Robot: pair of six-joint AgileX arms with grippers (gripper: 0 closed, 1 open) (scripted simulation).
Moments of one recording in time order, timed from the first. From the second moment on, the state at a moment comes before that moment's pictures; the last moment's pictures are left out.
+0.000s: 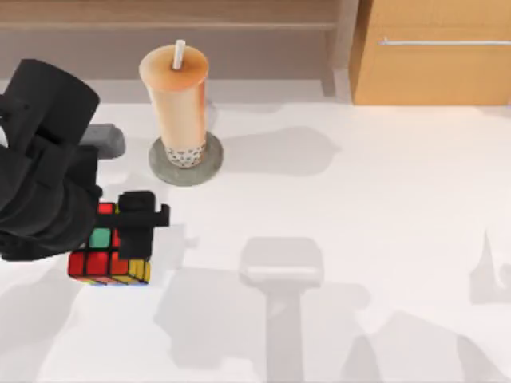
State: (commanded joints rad) left arm -0.42 1.32 0.90 -0.78 0.02 -0.37; right arm 0.00 0.00 0.00 0.00 0.00 0.00
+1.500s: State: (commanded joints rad) left arm 0.08 1.57 1.52 0.19 0.04 -0.01; right arm 0.00 0.00 0.00 0.00 0.00 0.00
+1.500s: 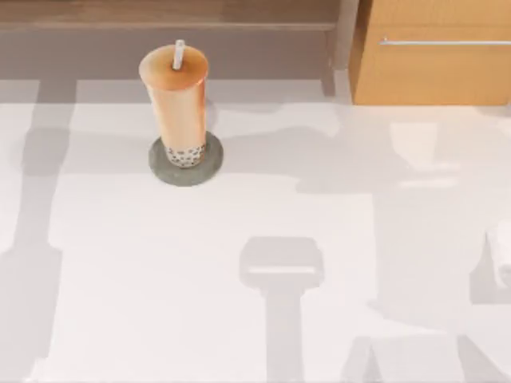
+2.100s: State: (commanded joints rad) left arm 0.00 1.87 1.80 0.07 0.04 0.01; right arm 0.00 0.00 0.00 0.00 0.00 0.00
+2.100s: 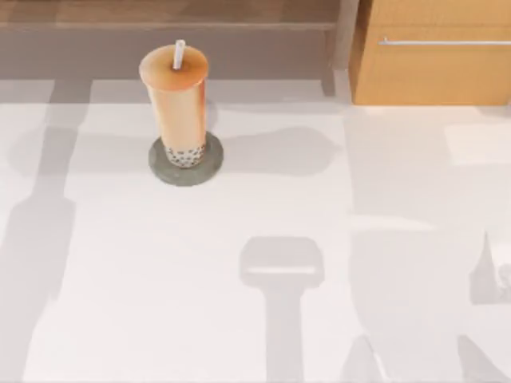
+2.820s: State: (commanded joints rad) left arm 0.00 1.87 1.80 0.07 0.04 0.01; right arm 0.00 0.00 0.00 0.00 0.00 0.00
